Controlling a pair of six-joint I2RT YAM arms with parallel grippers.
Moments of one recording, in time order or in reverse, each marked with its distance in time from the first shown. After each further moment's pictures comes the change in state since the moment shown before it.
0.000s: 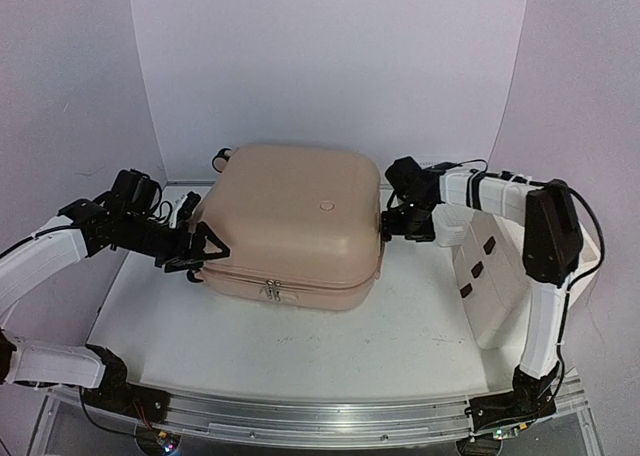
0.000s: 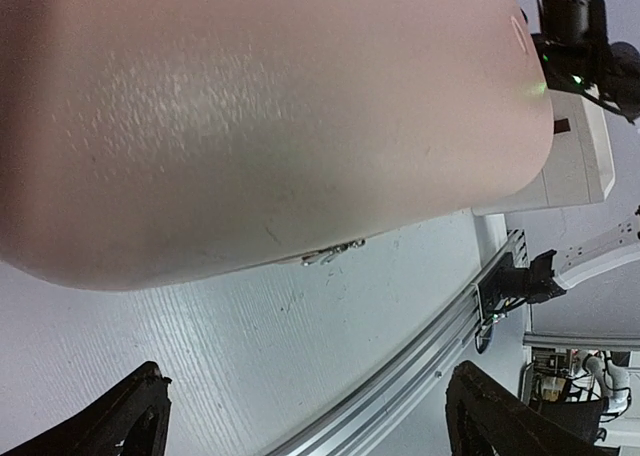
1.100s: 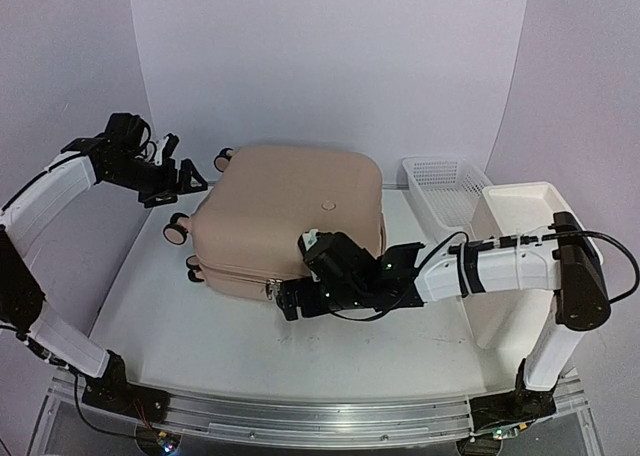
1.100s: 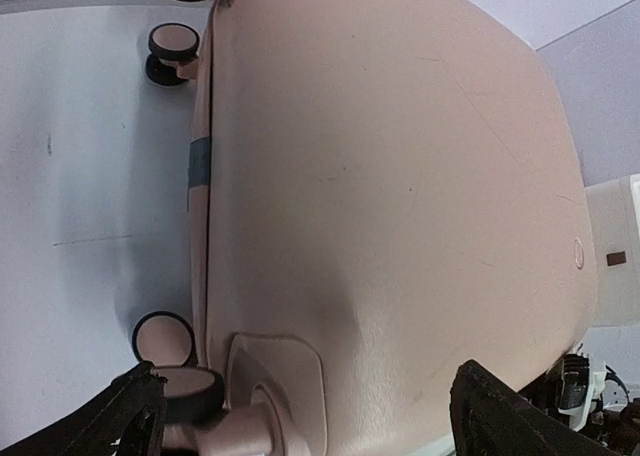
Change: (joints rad) left arm 0.251 0.319 0.473 -0.148 -0.118 0.209; right arm 0.657 -0.256 -0.389 0.517 0.035 0.206
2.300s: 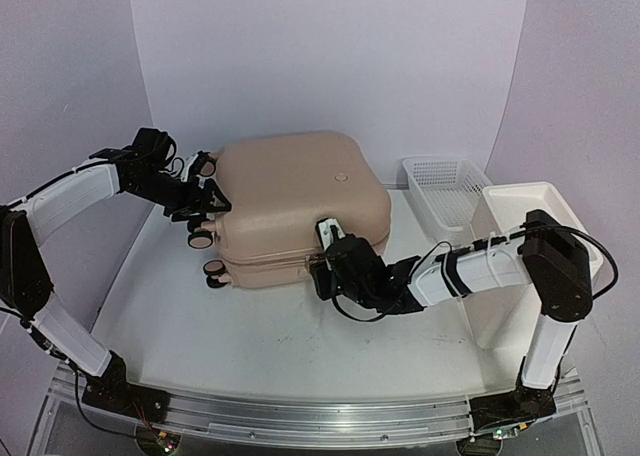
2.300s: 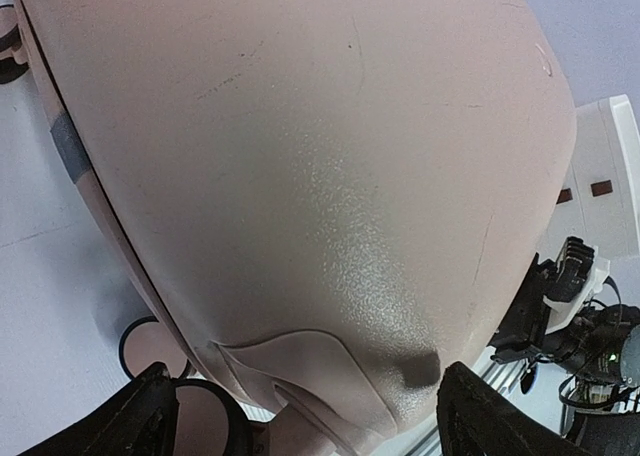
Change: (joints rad) left arm -0.085 0.113 -0.056 0.084 0.134 0.045; right arm -0.121 0.066 -0.188 0.470 0.238 -0.359
